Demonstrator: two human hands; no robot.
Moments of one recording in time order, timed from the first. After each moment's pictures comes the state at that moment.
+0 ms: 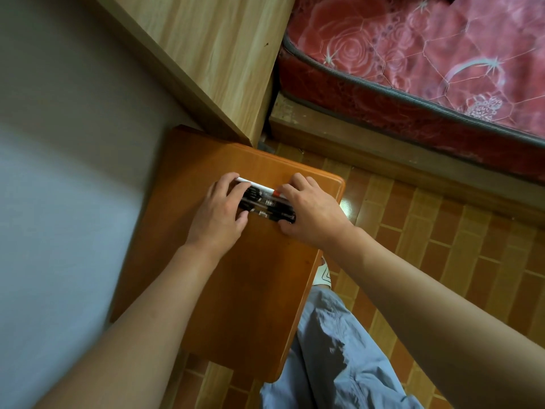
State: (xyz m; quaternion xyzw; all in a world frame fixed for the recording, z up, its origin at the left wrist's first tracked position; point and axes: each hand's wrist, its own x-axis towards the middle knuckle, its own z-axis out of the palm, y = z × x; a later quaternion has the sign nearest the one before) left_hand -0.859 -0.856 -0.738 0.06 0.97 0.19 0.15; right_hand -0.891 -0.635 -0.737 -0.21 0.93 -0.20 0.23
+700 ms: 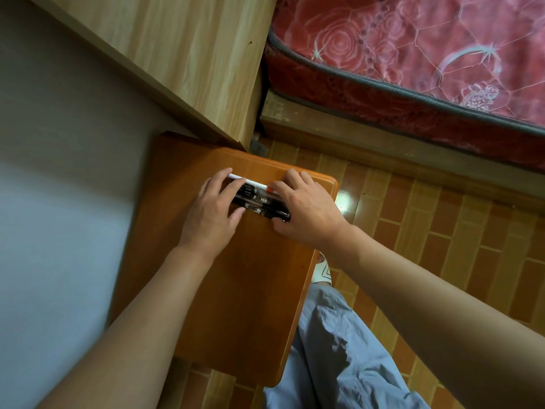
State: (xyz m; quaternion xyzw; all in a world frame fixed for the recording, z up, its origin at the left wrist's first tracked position) left_hand -0.877 -0.850 -0.735 0.05 0.96 0.20 0.17; right_hand -0.900 -0.629 -0.745 -0.21 0.93 -0.19 0.22
